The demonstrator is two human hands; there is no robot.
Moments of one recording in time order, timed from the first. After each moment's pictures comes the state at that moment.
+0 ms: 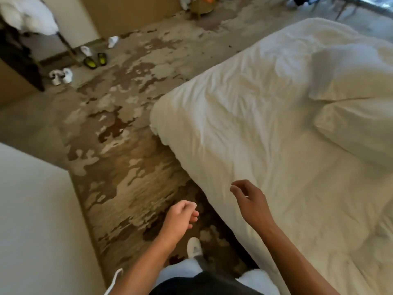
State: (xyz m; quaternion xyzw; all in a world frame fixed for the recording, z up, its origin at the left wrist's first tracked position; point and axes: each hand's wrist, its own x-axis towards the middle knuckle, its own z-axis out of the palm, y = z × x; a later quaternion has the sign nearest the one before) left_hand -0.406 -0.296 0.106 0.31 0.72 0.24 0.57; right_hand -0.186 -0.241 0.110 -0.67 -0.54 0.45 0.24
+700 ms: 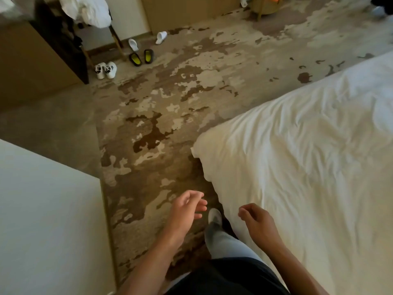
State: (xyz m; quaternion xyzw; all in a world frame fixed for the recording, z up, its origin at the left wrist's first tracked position) left_hand -0.668 0.010 0.128 0.22 0.73 0.36 0.53; right_hand -0.445 0.054 0.057 -0.64 -0.57 0.50 0.11
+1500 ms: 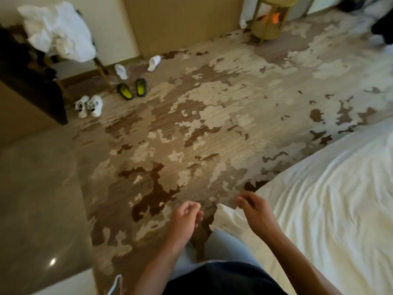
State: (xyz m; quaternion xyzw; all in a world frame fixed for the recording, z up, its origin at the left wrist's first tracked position) left_hand -1.039 0.493 0.098 0.22 0.73 0.33 0.56; right_hand -0.825 0.561 0.101 -0.64 -0.58 0.48 0.16
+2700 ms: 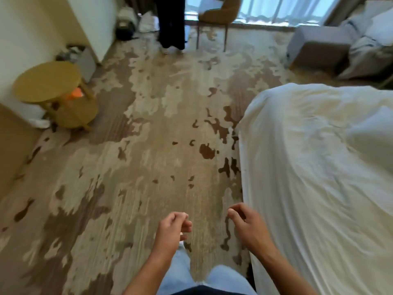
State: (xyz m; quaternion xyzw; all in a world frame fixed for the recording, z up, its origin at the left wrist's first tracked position) left_hand -0.709 1.486 0.097 0.49 0.54 0.05 0.68; right_hand -0.545 1.330 0.112 -0.85 -0.20 0.32 0.37
